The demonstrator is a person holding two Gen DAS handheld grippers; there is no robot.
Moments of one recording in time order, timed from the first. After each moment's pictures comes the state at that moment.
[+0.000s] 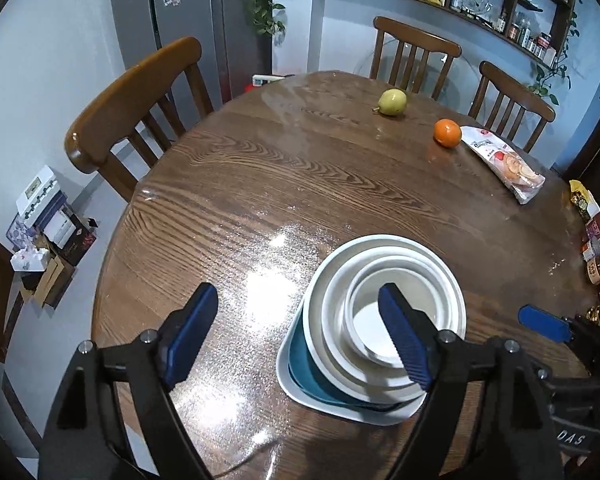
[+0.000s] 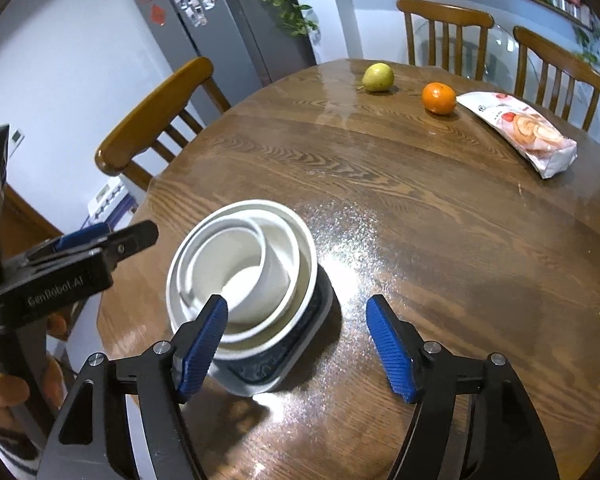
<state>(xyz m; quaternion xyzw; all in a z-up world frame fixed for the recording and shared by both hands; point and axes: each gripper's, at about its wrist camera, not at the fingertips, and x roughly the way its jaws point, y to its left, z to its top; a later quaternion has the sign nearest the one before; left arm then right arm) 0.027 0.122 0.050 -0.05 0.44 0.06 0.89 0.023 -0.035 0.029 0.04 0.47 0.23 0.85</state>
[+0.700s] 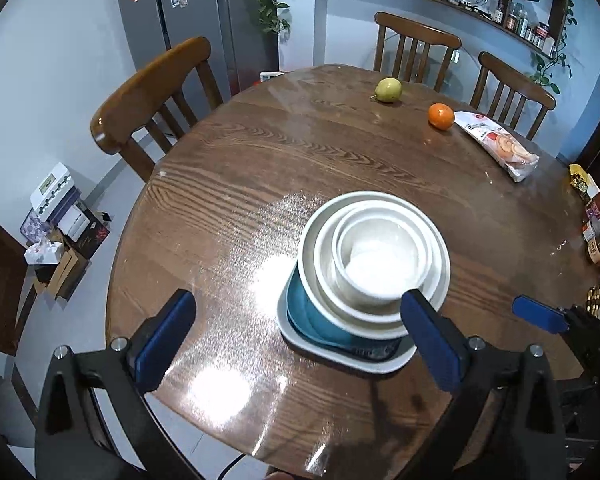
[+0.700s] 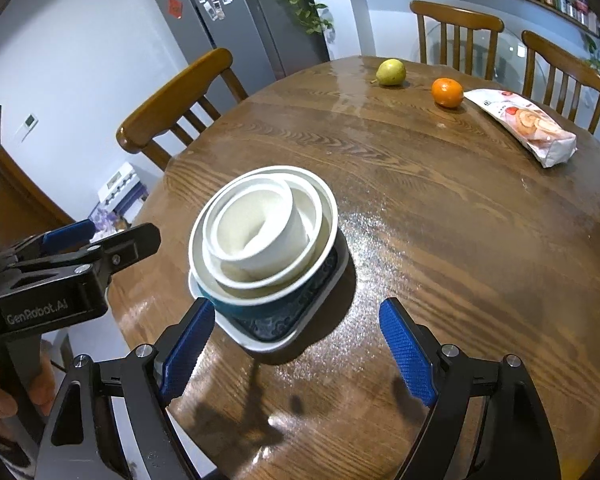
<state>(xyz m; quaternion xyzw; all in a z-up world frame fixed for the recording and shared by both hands) -0.020 0.101 0.053 -0.04 0.45 0.08 0.89 -0.015 -0.038 0.025 0.03 0.46 0.25 0.85</state>
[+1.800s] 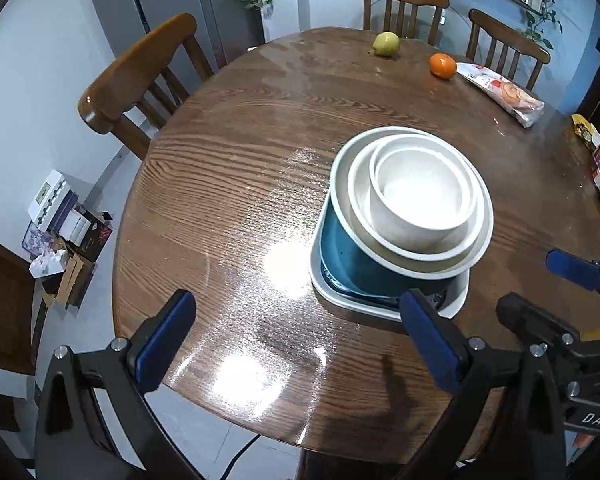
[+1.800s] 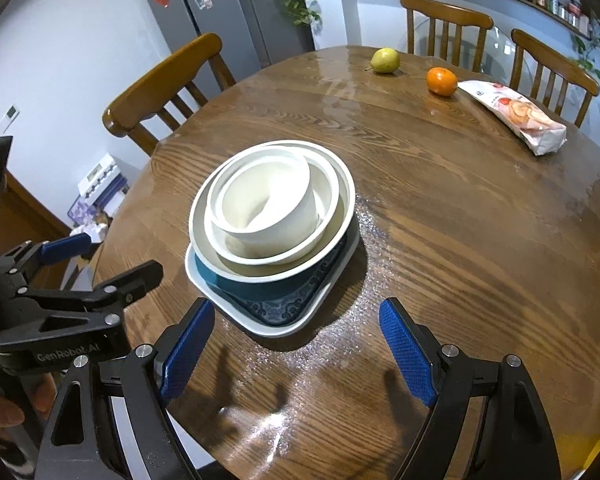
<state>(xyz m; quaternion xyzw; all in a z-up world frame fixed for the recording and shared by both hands) -0.030 0.122 0.015 0.01 0.49 0.05 0.87 -0.031 -0.010 0.016 0.01 0.48 0.20 0.86</state>
